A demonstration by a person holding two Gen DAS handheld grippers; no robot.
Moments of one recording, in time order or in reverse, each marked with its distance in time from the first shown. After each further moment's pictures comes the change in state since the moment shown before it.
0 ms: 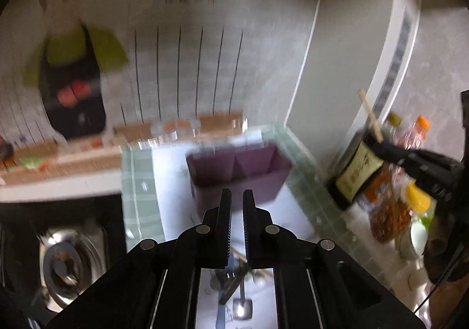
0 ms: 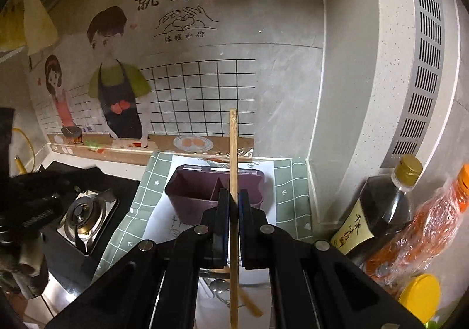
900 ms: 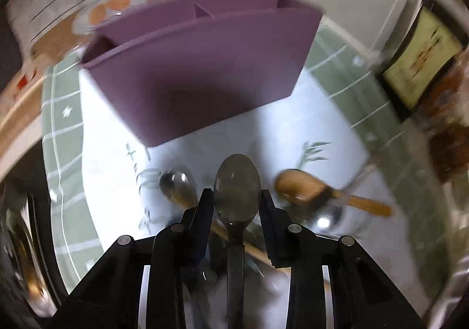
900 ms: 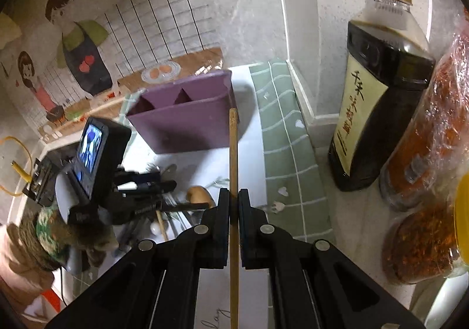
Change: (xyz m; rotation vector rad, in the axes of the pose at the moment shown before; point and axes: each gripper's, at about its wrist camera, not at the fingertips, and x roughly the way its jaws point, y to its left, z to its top) left arm 0.171 -0.031 -0.081 0.084 0.368 0.033; right arm 0.041 -0.052 -0.107 0.201 0.201 0.053
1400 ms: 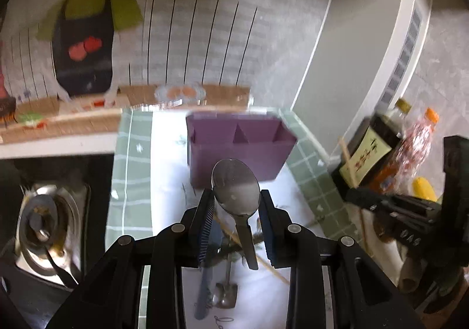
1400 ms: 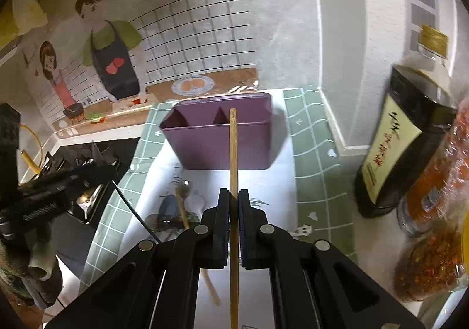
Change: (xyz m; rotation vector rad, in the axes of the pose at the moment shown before) left arm -0.170 0.025 -0.032 -0.180 -0.412 -0.024; right arm -0.003 0.052 0.010 -0.119 -0.065 0.038
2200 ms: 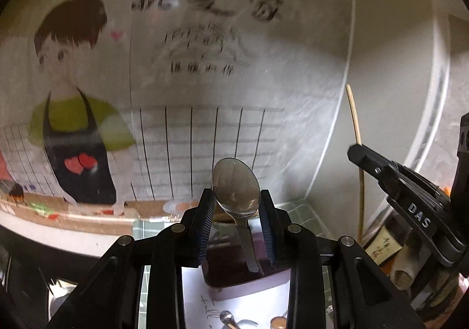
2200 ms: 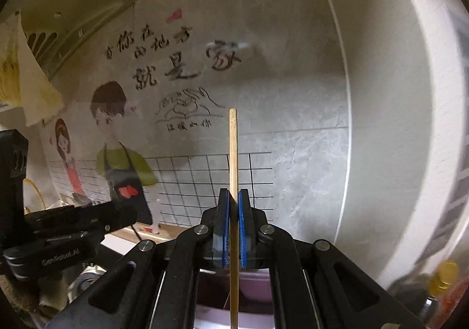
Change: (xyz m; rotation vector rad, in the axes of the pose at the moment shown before) left arm 0.024 -0.006 0.153 0.059 -0.195 0.083; right arm -0.008 0.020 0.167 -0.077 -0.479 0.031
